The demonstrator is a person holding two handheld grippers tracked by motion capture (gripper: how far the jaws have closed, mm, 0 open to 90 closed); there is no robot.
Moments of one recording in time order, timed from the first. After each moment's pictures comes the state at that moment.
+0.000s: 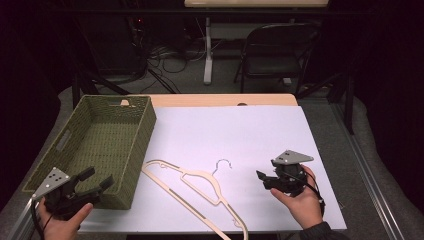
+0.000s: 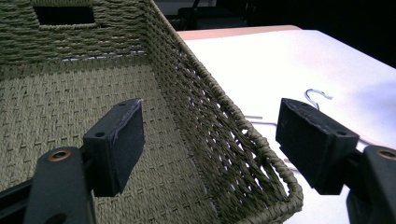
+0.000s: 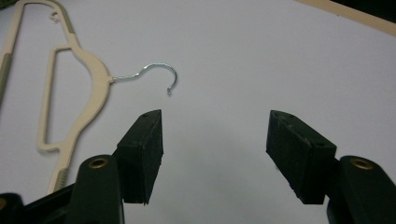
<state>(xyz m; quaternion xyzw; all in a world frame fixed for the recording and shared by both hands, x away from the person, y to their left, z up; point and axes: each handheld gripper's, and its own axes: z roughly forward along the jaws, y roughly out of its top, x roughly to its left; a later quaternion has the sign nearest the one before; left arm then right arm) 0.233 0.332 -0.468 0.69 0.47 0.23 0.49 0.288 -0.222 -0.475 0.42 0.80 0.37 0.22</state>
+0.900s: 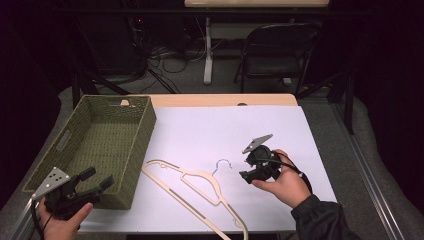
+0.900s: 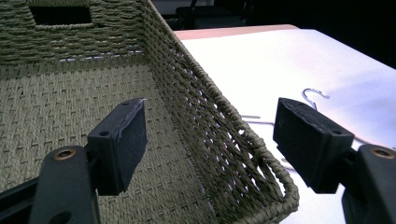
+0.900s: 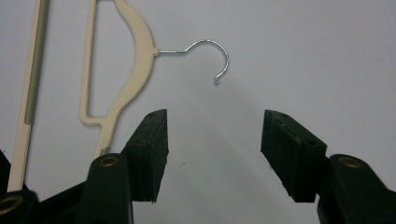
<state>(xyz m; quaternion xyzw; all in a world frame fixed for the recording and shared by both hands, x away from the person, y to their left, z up) 0.233 0.332 -0.467 0.70 0.47 0.23 0.49 0.322 -0.163 -0.446 0.34 0.90 0.24 0.14</state>
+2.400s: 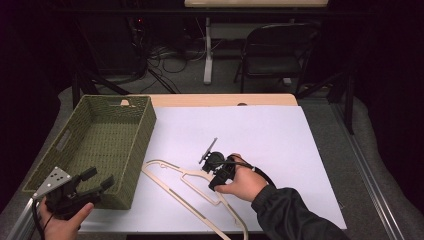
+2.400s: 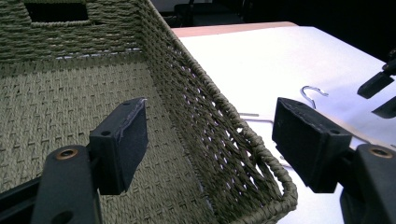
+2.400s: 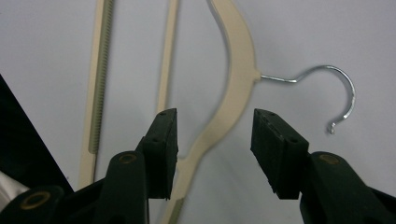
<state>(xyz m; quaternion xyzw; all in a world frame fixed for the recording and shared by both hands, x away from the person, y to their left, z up) 0.234 0.331 -0.467 0.70 0.47 0.22 0.49 0.337 -0.058 -0.479 0.29 0.94 0.16 0.04</state>
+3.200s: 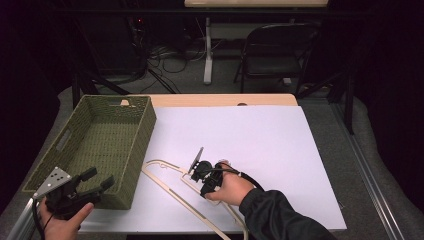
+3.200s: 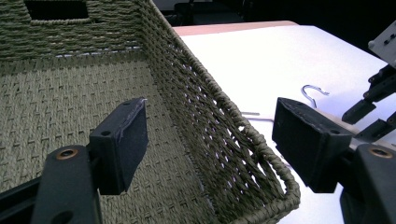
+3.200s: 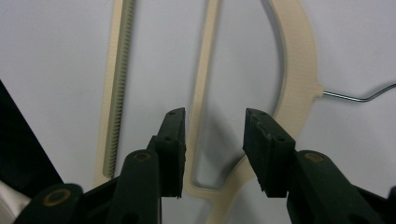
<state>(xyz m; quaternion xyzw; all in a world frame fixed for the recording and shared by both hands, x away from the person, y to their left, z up) 0.235 0.331 -0.469 0.70 0.47 0.22 0.49 0.331 -0.028 -0.509 0.27 0.95 0.13 0.02</state>
